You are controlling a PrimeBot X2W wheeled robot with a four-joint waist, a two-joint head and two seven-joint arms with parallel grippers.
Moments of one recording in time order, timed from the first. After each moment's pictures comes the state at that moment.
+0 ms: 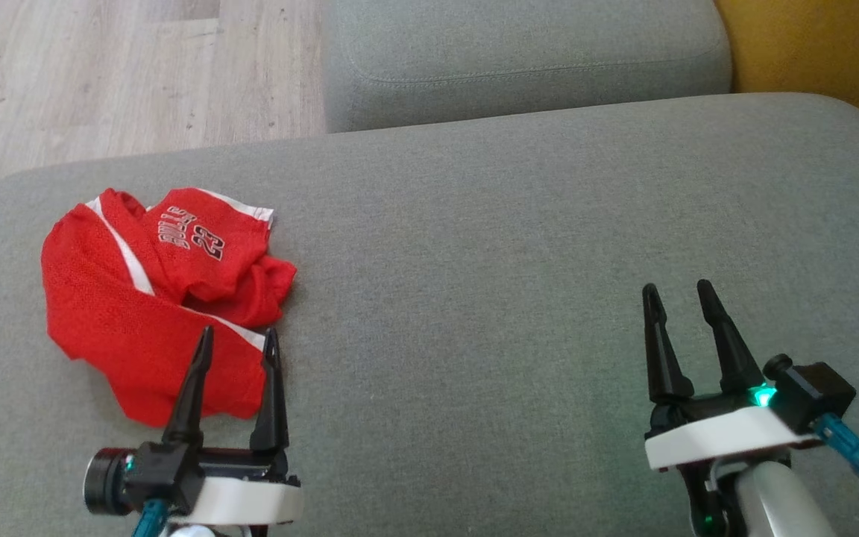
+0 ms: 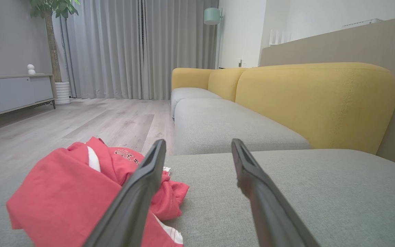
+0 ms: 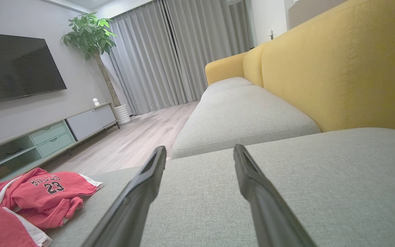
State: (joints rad) left arm 0.03 0.06 -0.18 0.09 -0.15 0.02 -0.25; right arm -0.05 -0.04 0.13 0.21 0.28 0.13 -0.25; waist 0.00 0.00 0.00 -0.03
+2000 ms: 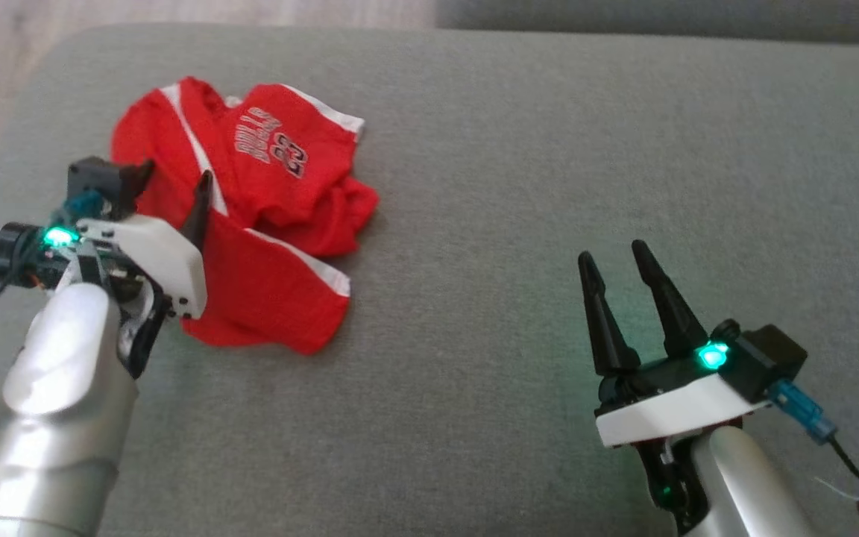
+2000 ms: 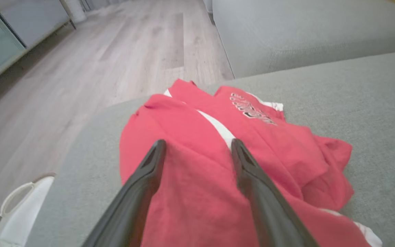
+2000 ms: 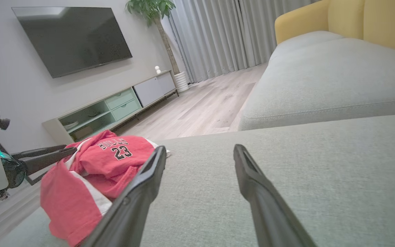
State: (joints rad) left arm -0.64 0.28 -0.28 0.65 -0.25 -0.13 0.18; right arm -0.13 -0.05 0.28 0.18 0.32 0.13 -0.25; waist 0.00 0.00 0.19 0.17
